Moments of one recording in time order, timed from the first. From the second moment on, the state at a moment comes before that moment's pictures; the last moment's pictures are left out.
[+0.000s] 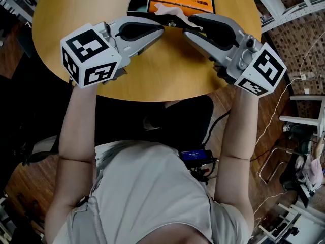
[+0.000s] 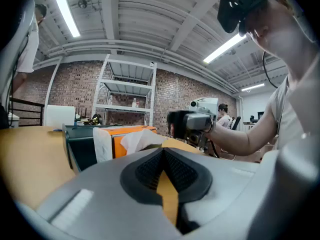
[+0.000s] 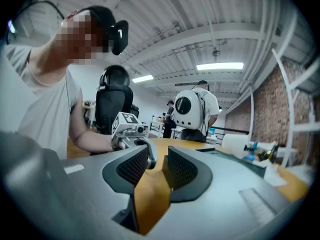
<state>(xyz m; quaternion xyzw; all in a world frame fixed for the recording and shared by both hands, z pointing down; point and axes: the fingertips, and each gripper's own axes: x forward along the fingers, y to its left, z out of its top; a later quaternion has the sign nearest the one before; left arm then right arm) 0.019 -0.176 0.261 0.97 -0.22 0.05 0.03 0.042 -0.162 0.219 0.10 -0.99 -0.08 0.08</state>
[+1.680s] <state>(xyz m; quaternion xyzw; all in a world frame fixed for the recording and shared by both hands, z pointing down) 0.017 -0.170 0.269 0.98 -0.21 0.05 0.04 0.045 -0.236 0.199 0.28 -0.78 -0.39 0.40</state>
